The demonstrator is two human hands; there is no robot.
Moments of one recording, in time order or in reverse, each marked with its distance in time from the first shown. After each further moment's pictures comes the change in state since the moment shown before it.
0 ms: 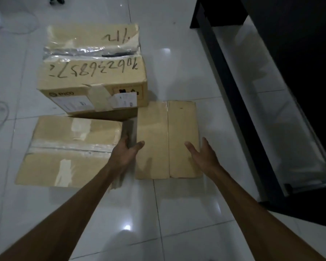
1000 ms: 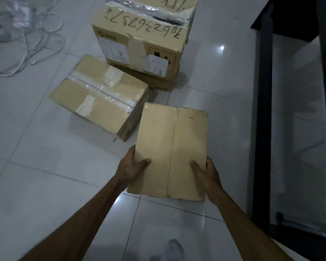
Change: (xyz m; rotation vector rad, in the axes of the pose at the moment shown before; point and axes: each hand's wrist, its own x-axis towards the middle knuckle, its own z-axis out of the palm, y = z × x) left_hand -0.148 -0.073 0.102 -0.284 0.187 -0.193; right_hand -0.051 0.103 -0.025 0.087 -0.246 -0.049
